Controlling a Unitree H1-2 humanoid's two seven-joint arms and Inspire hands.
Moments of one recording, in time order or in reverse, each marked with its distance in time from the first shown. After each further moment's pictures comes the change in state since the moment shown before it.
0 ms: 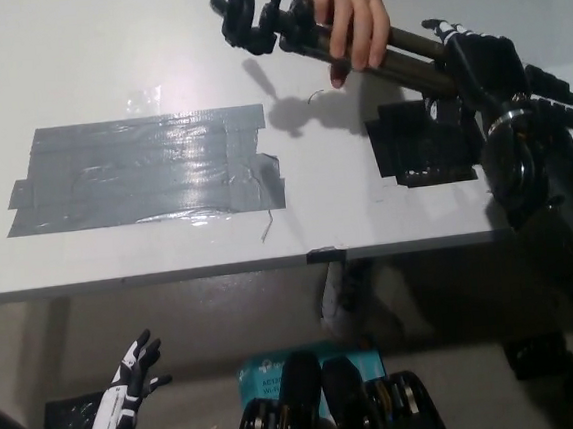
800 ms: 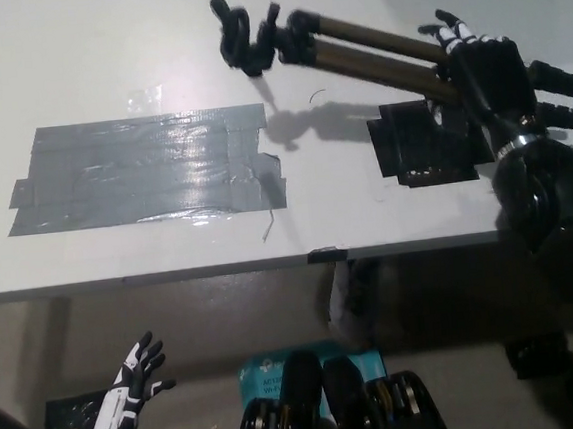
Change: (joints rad) left_arm 0.005 0.002 -0.001 -0.003 -0.001 0.002 -0.016; right_arm 0.033 -0.065 0.088 0.094 -0.022 -0.204 -0.265
